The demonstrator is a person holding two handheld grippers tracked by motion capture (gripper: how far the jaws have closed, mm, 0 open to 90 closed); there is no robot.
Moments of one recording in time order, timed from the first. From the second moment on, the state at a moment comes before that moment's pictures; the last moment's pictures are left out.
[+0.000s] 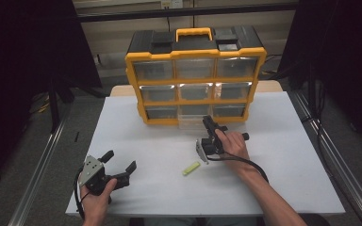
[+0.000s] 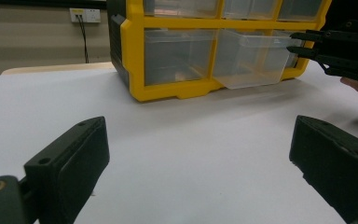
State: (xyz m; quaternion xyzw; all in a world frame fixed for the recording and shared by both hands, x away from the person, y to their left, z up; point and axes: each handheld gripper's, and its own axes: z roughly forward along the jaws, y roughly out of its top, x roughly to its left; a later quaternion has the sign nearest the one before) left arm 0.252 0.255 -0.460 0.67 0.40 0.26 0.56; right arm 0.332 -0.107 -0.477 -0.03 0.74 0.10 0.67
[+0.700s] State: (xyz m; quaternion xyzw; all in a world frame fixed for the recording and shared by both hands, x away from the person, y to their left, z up) left arm 0.252 0.255 -0.459 0.67 0.40 0.26 0.56; right arm 0.321 -0.112 -0.477 -0.04 0.73 0.11 0.67
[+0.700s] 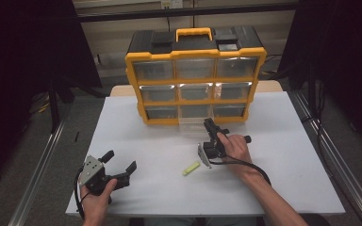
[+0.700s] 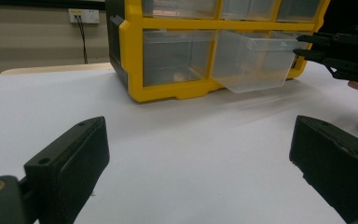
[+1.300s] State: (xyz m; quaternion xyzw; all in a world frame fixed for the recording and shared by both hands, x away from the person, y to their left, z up) left arm 0.251 0.253 -0.459 0.67 0.40 0.26 0.57; right arm 0.311 -0.114 -0.477 -0.05 0.73 0.11 0.67
